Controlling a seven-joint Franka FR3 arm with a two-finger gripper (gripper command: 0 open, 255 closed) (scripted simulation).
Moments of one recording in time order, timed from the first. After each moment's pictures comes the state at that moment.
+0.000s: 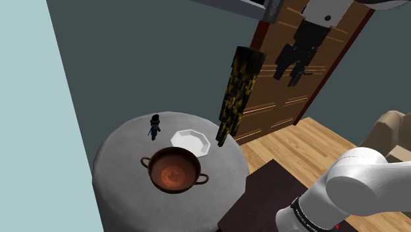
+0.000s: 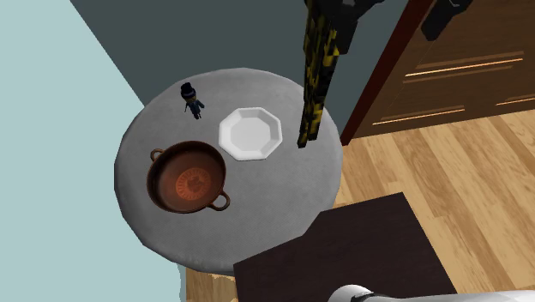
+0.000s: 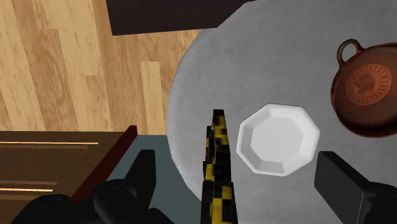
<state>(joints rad) 0.00 -0.81 0.04 -2.27 -0.03 1.54 0.11</state>
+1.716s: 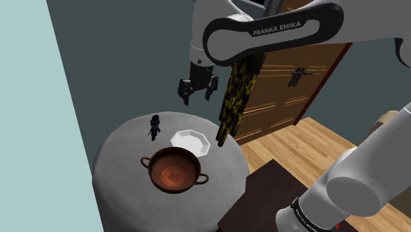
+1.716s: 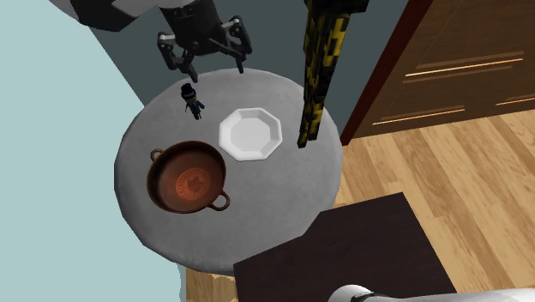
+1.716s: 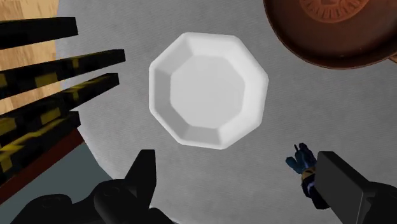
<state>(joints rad) 0.02 -0.07 0.39 -2.07 -0.14 2.00 0.57</state>
